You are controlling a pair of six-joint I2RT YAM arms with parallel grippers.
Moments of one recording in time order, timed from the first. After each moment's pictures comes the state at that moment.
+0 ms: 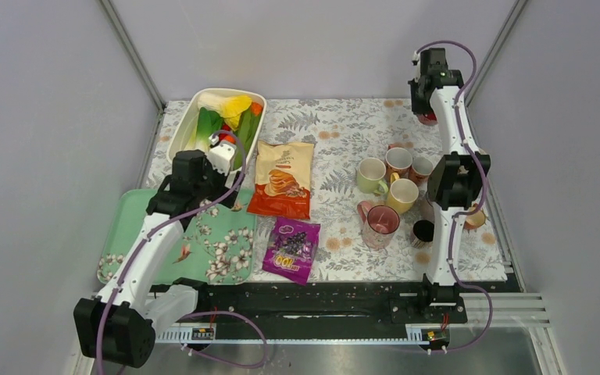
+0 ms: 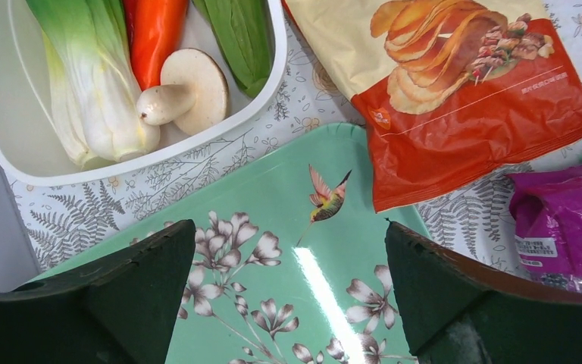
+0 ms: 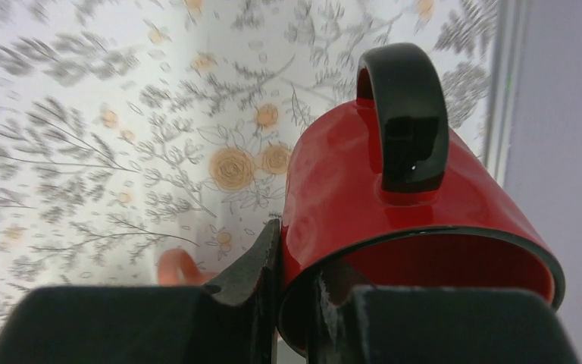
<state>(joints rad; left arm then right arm) -0.19 1.00 0.84 -0.48 0.10 0.30 0.02 2.27 2.43 -1.00 0.15 -0.07</state>
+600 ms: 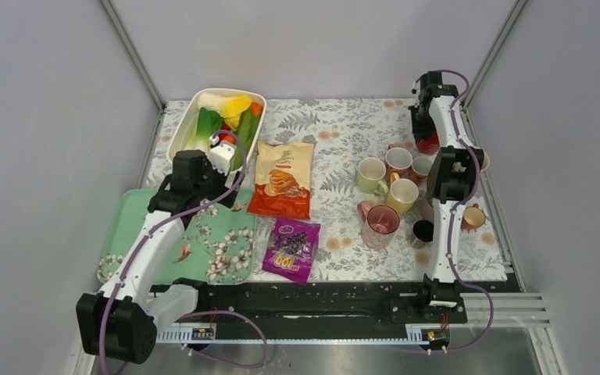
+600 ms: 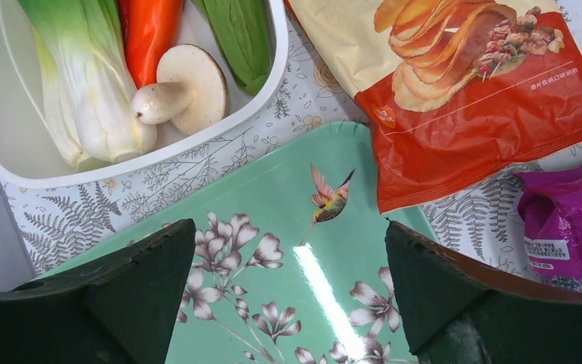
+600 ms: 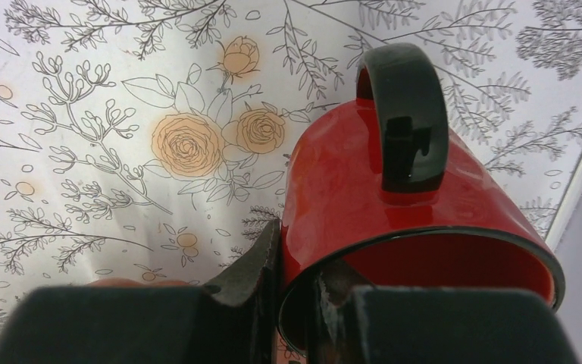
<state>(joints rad) -0.17 1.03 0.83 -0.45 0.12 0.31 -0.05 2.49 2.43 -1.10 0.09 -0.08</state>
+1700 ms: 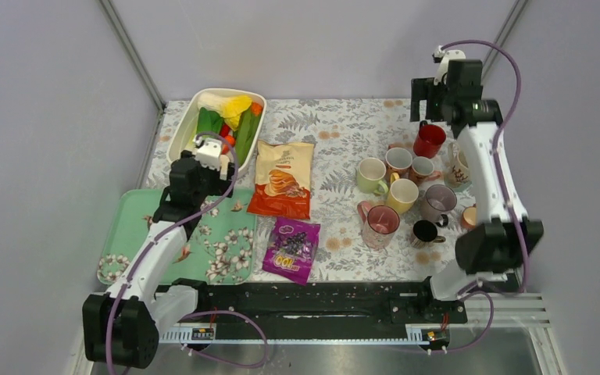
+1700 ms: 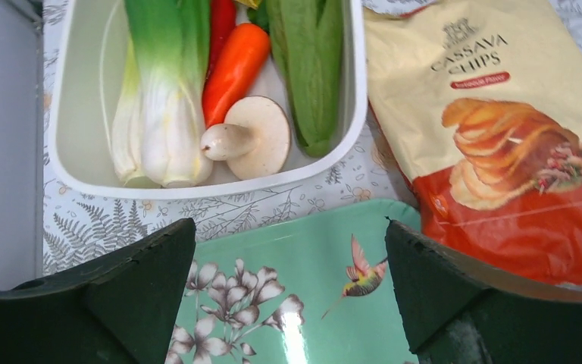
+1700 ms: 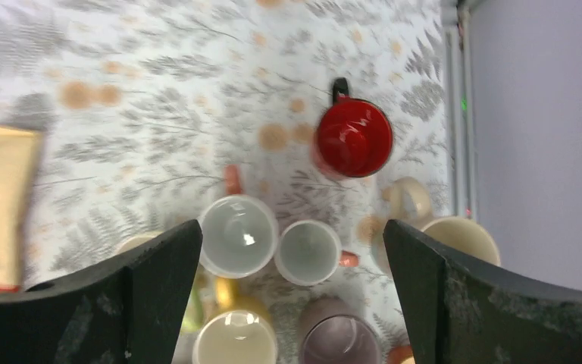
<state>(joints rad) -0.13 1.02 0.69 -0.13 0.04 0.20 0.01 1.75 1.92 -0.86 0.08 -0.06</state>
